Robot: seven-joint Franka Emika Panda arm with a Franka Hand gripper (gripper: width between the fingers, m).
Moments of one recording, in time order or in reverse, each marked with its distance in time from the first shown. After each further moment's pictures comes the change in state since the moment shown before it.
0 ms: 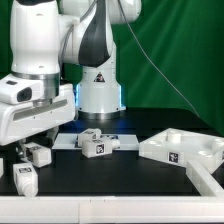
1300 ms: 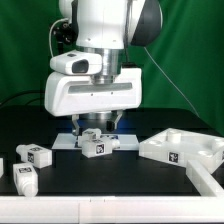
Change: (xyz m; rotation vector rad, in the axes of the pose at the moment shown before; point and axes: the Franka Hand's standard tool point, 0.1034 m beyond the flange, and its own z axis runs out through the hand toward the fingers) arm 0.106 -0.057 -0.053 -0.034 0.031 0.382
